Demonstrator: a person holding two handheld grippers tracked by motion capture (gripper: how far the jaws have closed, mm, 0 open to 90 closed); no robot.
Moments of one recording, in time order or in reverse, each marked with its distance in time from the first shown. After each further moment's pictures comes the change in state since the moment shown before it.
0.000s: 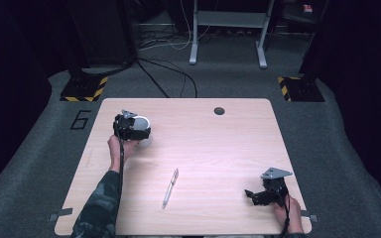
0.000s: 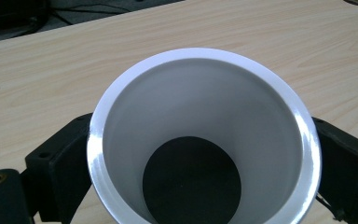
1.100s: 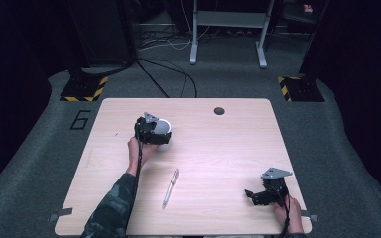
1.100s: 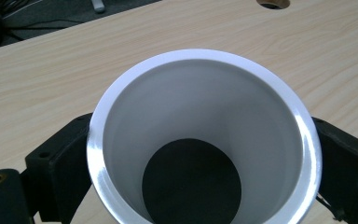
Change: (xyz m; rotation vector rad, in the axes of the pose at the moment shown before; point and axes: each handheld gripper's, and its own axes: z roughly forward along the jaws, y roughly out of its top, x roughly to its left) left arm -0.066 0.008 0.012 -0.025 -0.111 0.085; right arm 0.000 0.000 0.000 0.001 0.002 0.001
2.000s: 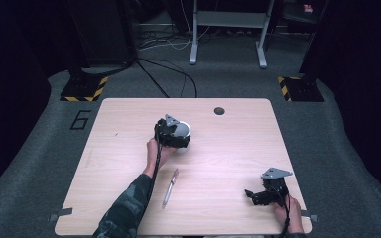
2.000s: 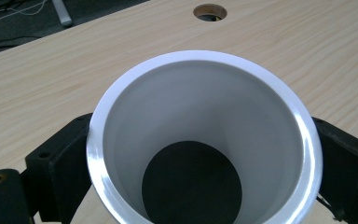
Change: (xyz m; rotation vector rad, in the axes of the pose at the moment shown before) left arm -0.060 0.015 0.021 -0.022 -0.090 0.067; right arm 0.000 0.000 0.000 0.000 -0.002 -0.003
